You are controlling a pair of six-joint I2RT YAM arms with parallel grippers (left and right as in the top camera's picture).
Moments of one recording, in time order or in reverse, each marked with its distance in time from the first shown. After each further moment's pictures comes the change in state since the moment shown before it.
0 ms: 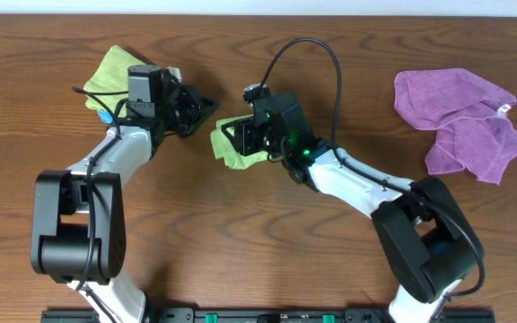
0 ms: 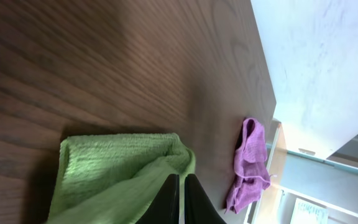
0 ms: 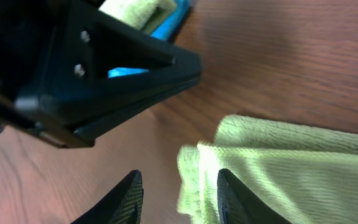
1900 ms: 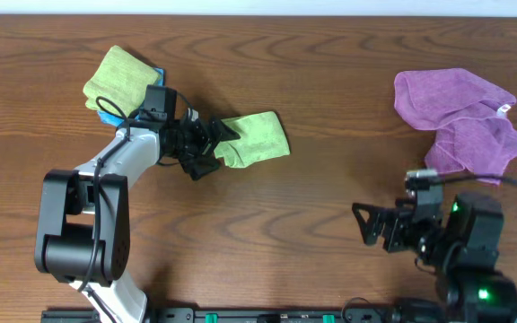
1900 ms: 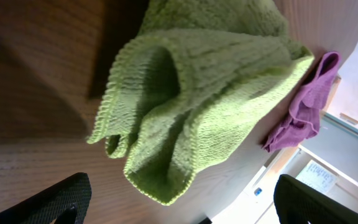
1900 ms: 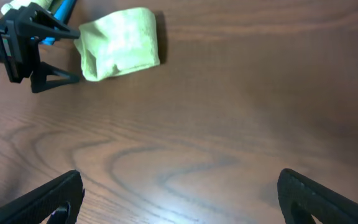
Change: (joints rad) left arm -0.053 -0.002 -0.013 -0.463 0.085 0.117; right arm -0.702 -1.285 -0.462 -1.065 -0.158 -0.411
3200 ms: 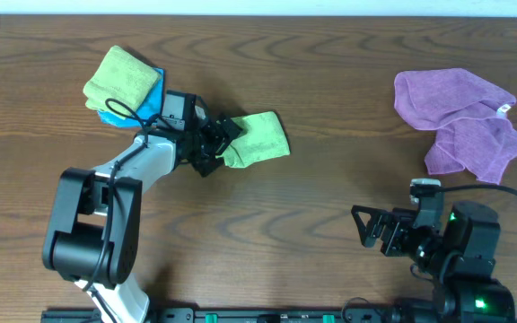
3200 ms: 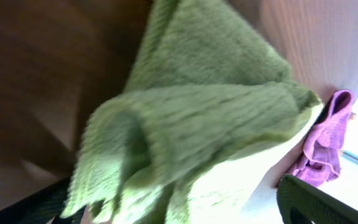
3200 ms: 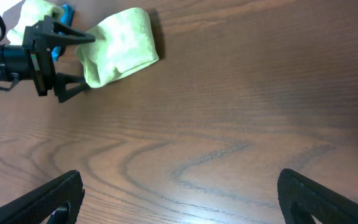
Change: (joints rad) left arm -0.099 0.009 -0.051 0.231 -0.210 -0.145; right arm 0.000 -0.051 -0.035 -0.012 0.000 0.156
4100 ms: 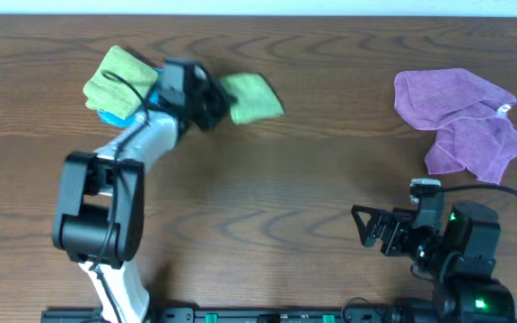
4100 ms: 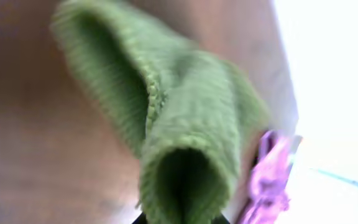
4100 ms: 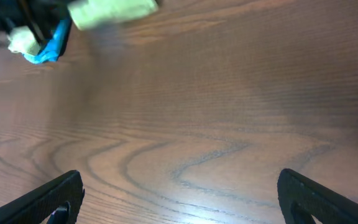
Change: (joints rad) left arm 0.037 0.098 0.247 0.130 -0.046 -0.029; right arm 0.000 0.000 0.000 0.000 0.000 0.000
